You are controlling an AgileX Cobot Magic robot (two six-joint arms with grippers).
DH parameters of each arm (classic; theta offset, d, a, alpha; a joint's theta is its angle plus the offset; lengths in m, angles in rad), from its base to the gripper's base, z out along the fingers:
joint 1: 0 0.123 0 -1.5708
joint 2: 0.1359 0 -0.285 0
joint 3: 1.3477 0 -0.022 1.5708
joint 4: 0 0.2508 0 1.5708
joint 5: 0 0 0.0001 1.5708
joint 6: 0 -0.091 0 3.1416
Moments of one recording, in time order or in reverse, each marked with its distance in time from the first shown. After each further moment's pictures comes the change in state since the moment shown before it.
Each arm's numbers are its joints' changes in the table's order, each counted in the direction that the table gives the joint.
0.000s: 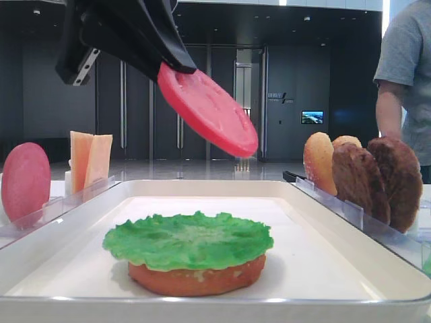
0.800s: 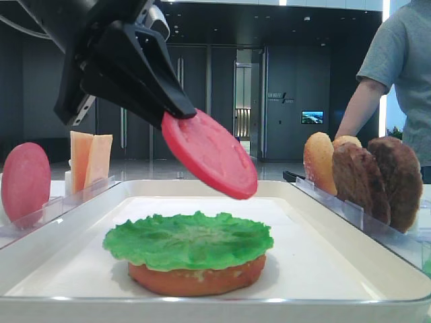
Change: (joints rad) left arm 0.018 0.022 0.117 -0.097 0.134 -0.150; right arm 0.000 0.000 0.000 0.001 0.000 0.000
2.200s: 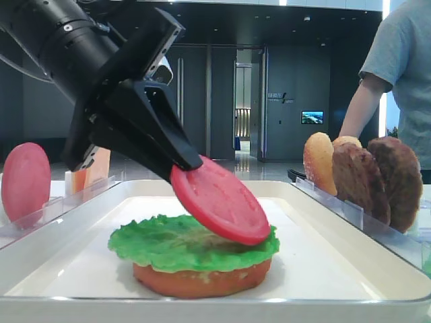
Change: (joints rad) left arm 0.000 0.095 0.036 -0.079 0.066 -0.094; right arm 0.000 0.000 0.000 0.000 0.000 -0.001
